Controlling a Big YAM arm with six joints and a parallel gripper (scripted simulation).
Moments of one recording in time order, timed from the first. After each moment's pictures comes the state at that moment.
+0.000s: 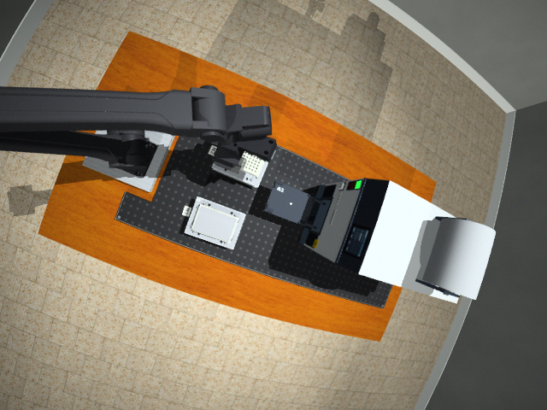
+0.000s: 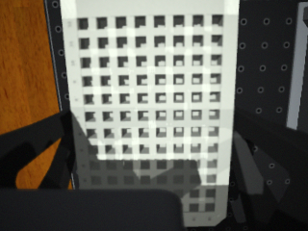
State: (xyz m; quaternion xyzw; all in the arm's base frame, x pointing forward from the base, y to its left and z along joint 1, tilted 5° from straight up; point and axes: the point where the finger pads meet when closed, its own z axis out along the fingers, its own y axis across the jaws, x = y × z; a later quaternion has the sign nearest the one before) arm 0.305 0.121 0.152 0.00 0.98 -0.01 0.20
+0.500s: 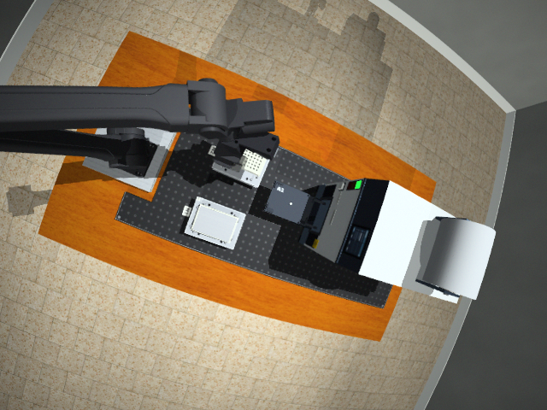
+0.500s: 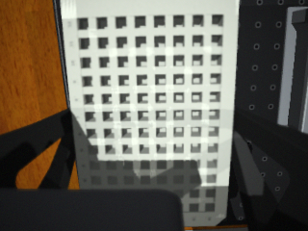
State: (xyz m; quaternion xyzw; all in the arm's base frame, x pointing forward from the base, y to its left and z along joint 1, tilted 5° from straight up) arm 0.304 0.122 0.175 0.00 0.98 -0.01 0.20
